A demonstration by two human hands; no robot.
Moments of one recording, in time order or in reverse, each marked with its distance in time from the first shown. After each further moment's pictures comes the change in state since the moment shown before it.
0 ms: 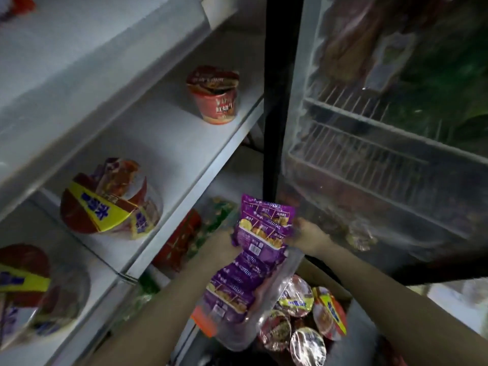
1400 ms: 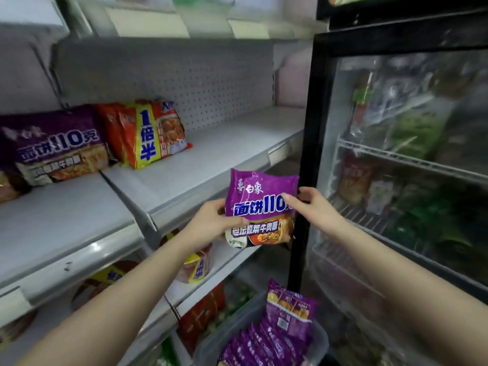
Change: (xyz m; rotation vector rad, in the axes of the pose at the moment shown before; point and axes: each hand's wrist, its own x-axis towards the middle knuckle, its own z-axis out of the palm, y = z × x) left_hand -0.194 0.085 -0.196 -0.610 0.425 0.437; right_hand -0.105 -0.201 -0.174 0.437 0.270 -0.562
